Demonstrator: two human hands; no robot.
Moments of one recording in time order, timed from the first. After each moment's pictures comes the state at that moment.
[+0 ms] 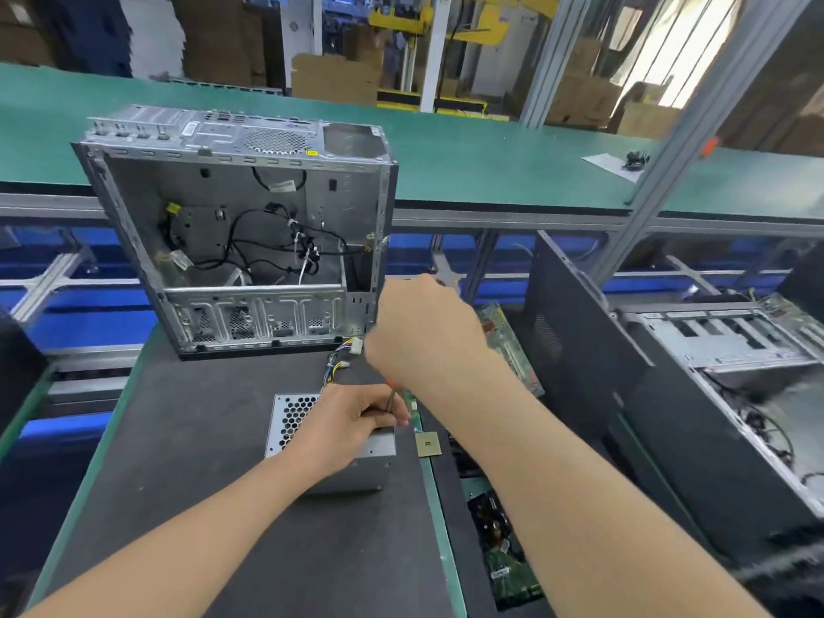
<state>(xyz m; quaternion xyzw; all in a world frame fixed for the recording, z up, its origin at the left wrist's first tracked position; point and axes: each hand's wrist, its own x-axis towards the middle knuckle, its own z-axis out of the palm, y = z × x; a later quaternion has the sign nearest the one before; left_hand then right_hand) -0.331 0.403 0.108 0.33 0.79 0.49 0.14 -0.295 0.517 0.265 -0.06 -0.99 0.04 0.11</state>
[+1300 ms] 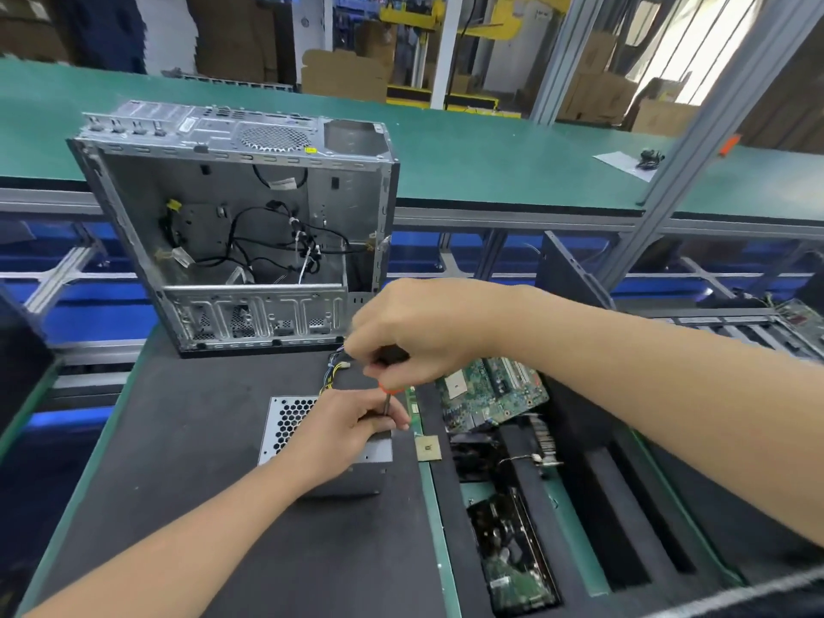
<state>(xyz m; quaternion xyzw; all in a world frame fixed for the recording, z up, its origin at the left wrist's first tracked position) -0.329 0.406 0.111 0.34 0.80 0.48 0.14 -0.315 0.561 0.298 0.44 -0.90 -0.03 -0.03</state>
